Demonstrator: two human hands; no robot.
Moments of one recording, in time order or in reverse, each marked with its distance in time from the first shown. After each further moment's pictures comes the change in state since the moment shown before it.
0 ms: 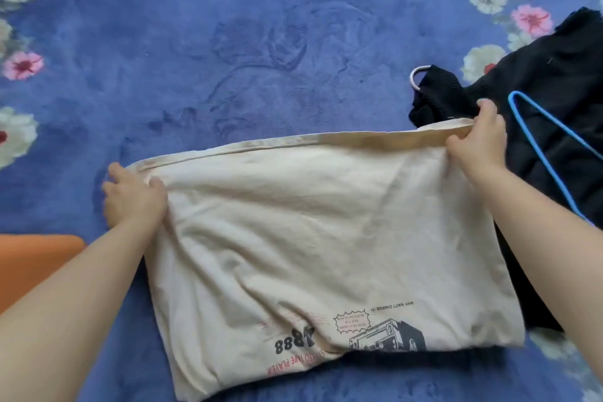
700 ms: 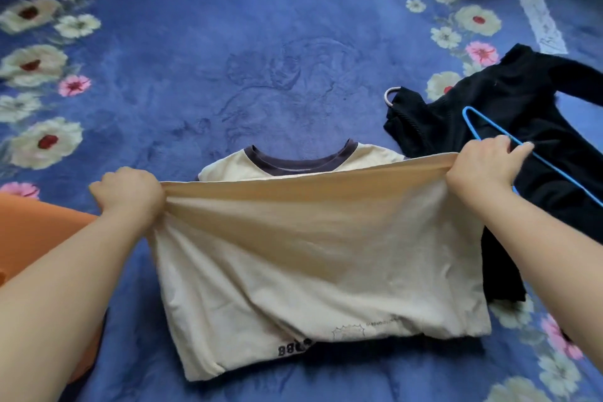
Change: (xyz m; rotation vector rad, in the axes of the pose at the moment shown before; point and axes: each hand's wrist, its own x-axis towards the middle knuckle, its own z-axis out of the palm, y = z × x) left_hand -0.039 -0.008 -0.068 0.768 0.003 0.233; right_hand -0.062 0.006 -0.069 -1.073 0.002 -0.045
